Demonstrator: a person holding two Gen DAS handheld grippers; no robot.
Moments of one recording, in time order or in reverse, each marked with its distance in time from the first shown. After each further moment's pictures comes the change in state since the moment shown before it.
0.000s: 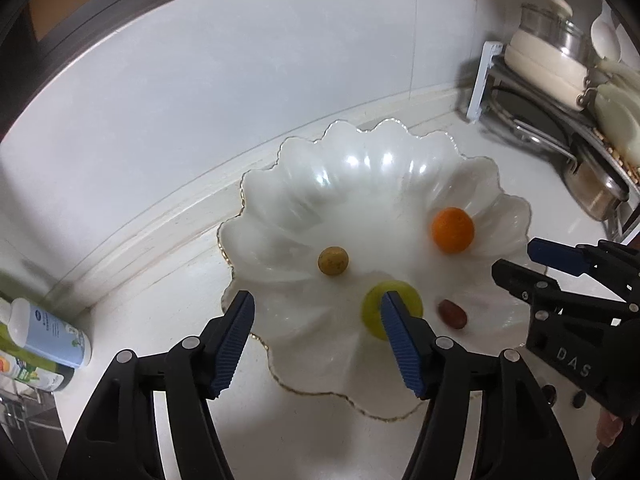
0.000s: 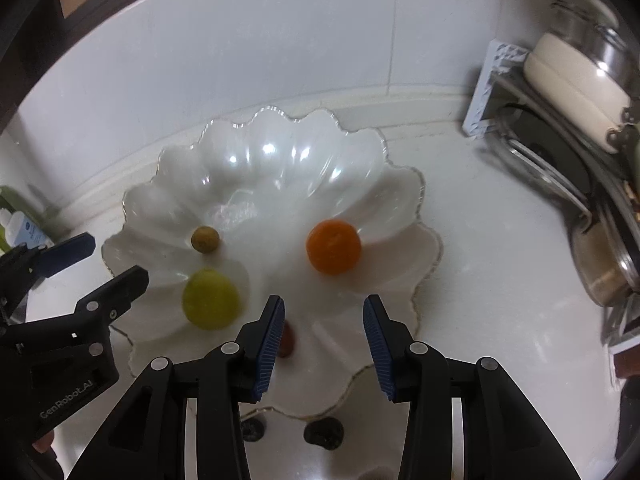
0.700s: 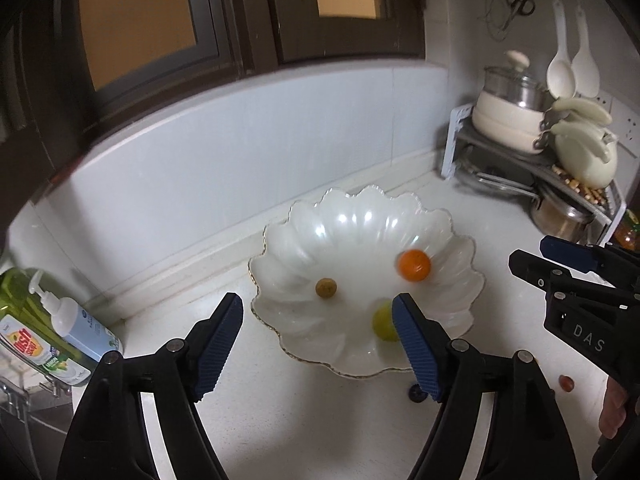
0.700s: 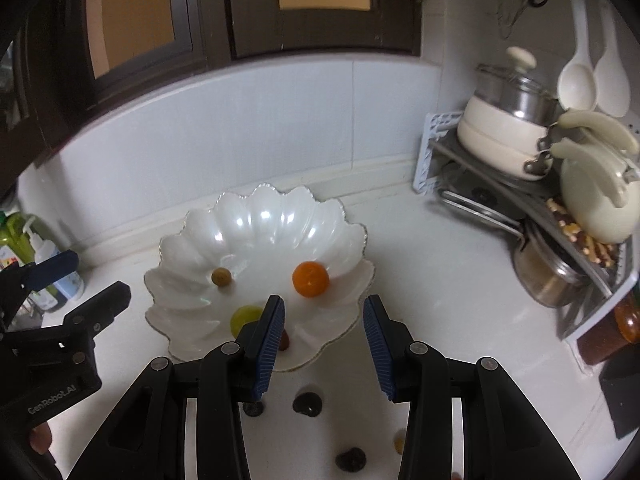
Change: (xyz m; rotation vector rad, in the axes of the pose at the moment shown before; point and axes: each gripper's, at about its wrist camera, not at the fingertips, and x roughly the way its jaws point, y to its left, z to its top) left arm -0.102 -0.011 -0.025 -0.010 -0.232 0.020; right arm -0.100 -0.012 -0.030 0.045 -0.252 -0.047
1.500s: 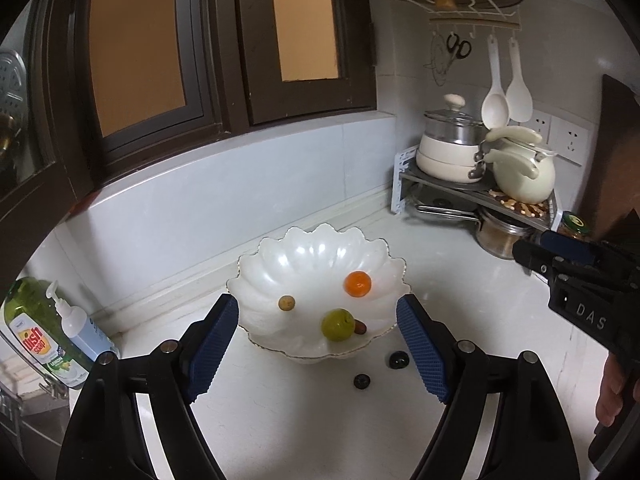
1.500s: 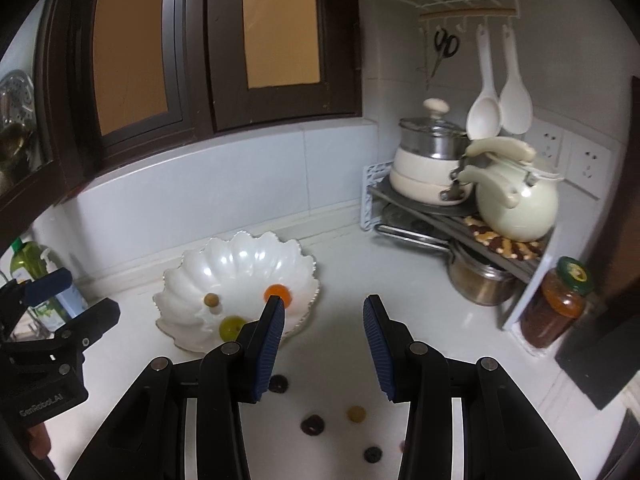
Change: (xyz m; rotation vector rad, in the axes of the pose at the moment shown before) left arm -0.095 -0.035 -0.026 0.032 -0.159 -0.077; right arm -0.112 -0.029 -0.039 0.063 -0.200 -0.090
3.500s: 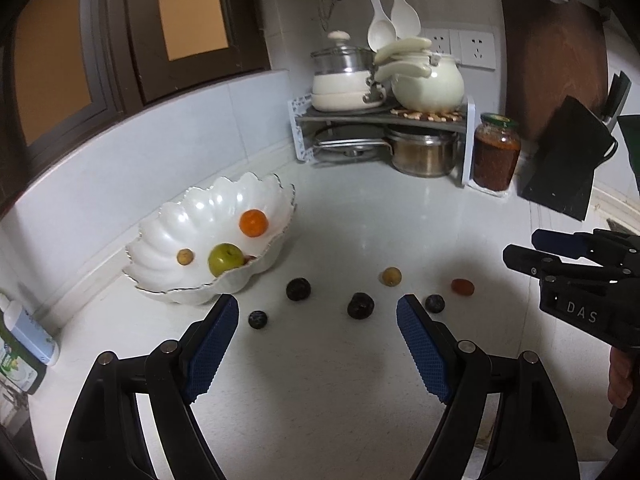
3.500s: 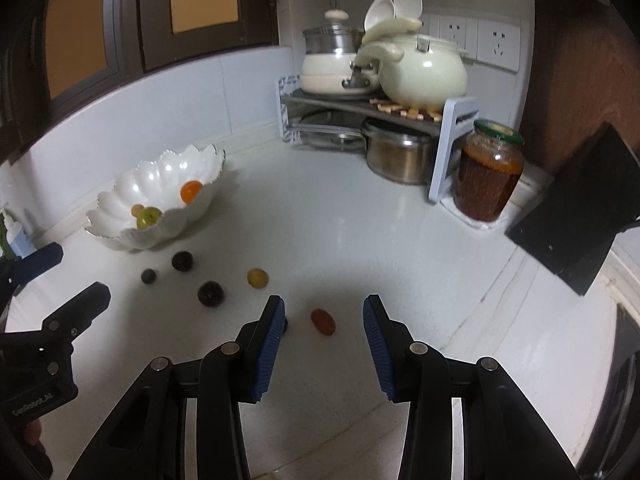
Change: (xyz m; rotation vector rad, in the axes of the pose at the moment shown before) left arm 0.022 -0.097 -0.103 0.208 0.044 -0.180; right arm -0.008 -0.085 -0.143 0.116 0.160 -0.140
